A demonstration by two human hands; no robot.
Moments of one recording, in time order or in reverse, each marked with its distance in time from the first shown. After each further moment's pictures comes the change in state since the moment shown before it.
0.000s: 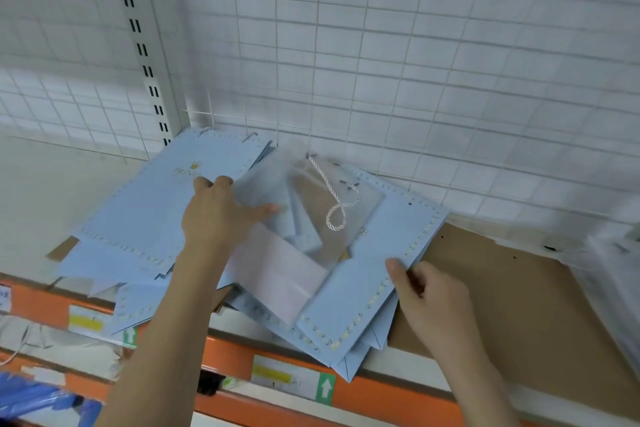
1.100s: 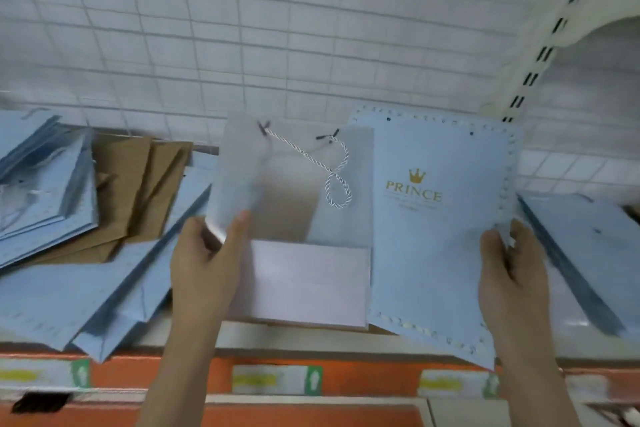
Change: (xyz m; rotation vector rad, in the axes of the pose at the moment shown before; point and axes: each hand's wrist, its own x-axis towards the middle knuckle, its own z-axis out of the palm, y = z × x) left_hand -0.191 0.171 0.109 -0.728 0.040 -0.010; right_hand -0.022 0.166 -0.214 0.366 0.540 0.161
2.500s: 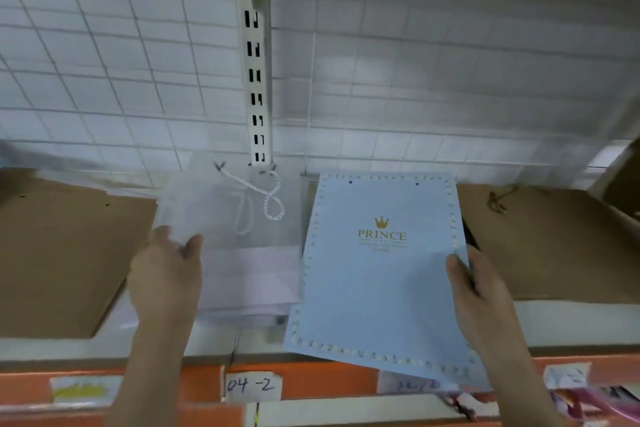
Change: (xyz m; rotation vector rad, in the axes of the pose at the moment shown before) left_hand -0.173 0.072 0.279 0.530 0.053 0.074; right_hand 0.191 0.183 -0.286 -0.164 -0.279 0.076
